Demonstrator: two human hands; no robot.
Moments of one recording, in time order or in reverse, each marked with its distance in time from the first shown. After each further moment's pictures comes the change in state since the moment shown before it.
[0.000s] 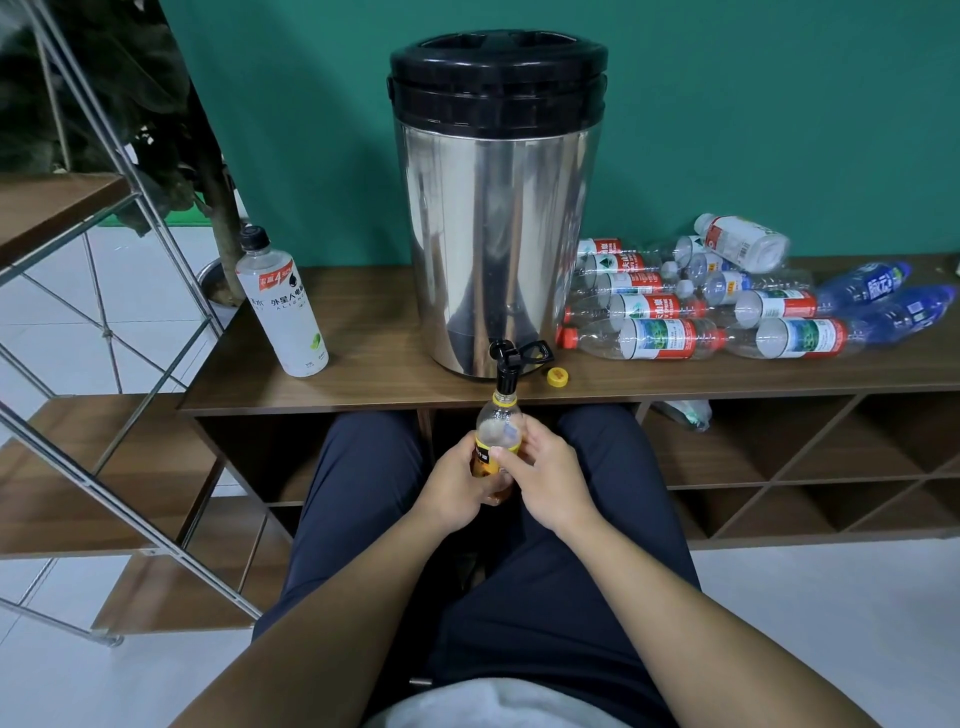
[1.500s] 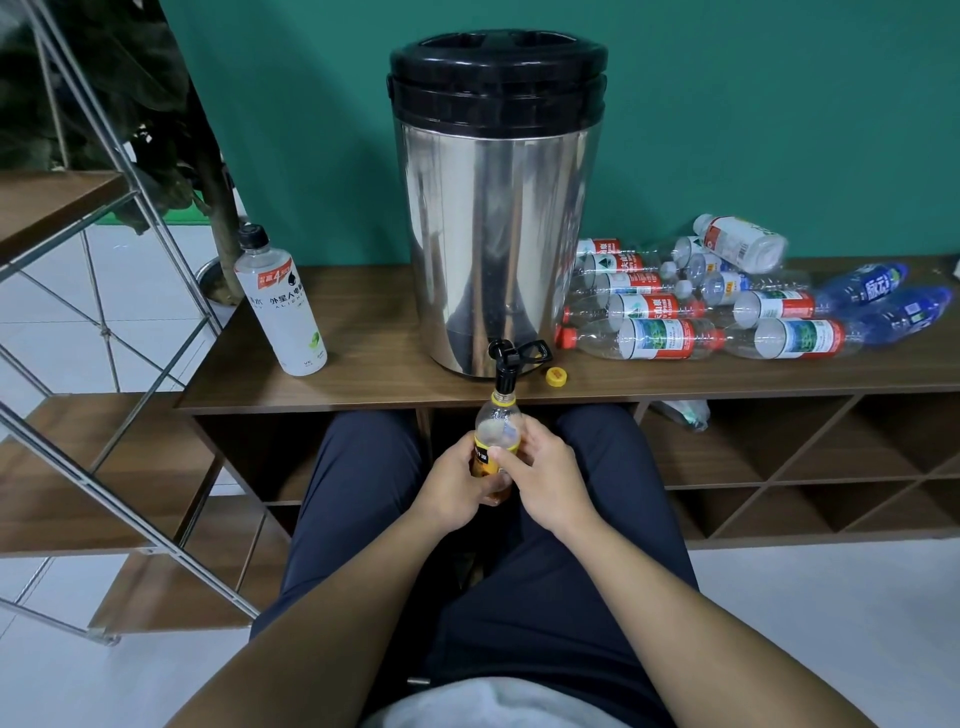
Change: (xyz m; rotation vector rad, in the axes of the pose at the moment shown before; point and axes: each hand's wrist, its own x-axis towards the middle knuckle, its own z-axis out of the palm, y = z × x) left_hand 0.001 -0.001 0.000 0.044 0.021 0.019; right_hand -0.003 -0.004 0.000 -0.022 0.014 0.014
